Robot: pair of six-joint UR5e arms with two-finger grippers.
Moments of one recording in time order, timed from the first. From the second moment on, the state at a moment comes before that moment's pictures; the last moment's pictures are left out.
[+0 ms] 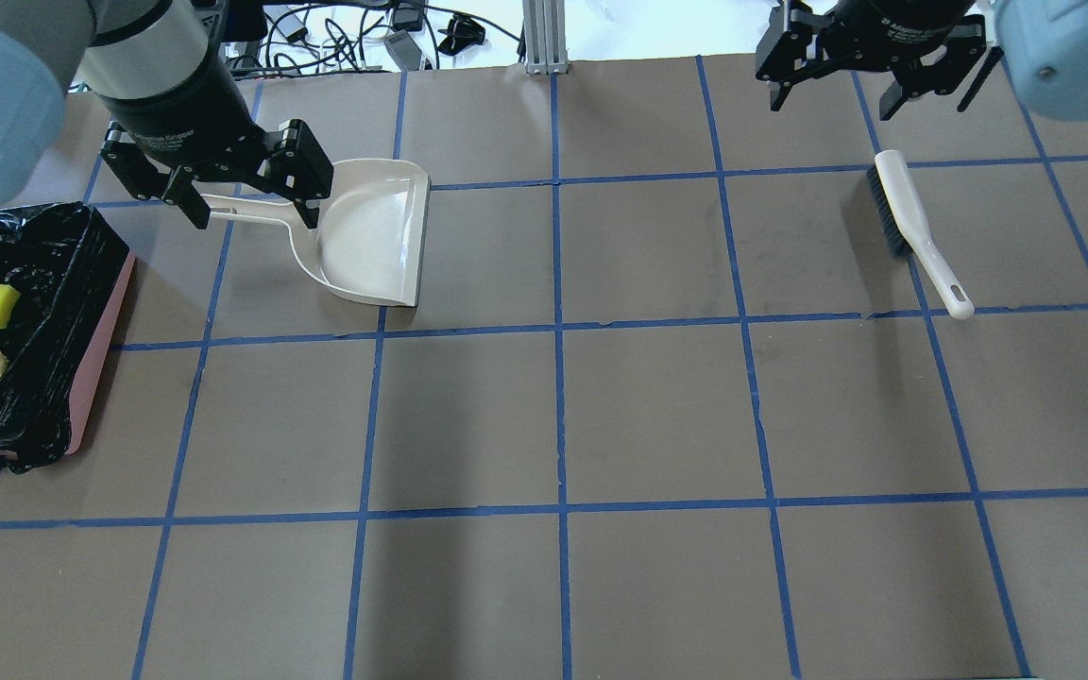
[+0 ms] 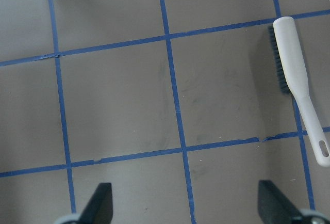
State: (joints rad) left arm -1.61 -1.57 -1.52 -1.61 1.63 0.00; right arm 1.55 -1.51 1.49 -1.77 -1.54 0.13
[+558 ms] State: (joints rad) left arm -1.58 -1.60 -1.53 -1.56 1.61 0.13; right arm 1.55 -1.51 1.50 -1.77 -1.55 0.12
